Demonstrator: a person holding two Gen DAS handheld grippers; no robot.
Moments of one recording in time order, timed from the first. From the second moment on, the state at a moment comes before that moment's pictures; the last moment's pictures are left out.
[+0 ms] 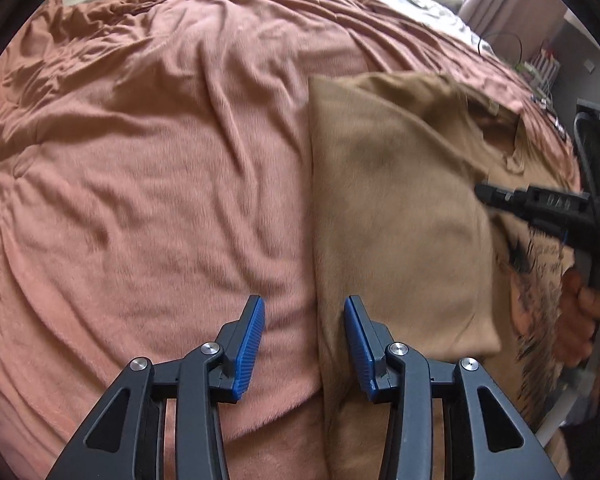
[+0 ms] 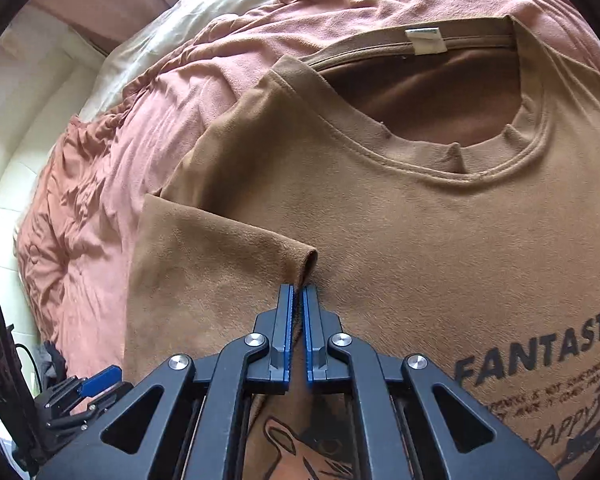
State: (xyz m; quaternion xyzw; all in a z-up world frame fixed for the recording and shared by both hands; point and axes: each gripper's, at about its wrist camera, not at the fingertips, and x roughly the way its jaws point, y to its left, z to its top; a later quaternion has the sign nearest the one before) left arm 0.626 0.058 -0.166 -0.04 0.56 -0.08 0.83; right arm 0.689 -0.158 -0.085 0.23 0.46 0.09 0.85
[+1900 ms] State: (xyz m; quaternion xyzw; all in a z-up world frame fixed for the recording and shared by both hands) left arm 0.512 -0.050 -0.008 -0.06 0.47 -0.12 0.87; right arm 0.427 -0.283 0.055 0.15 0.41 0.02 0.90
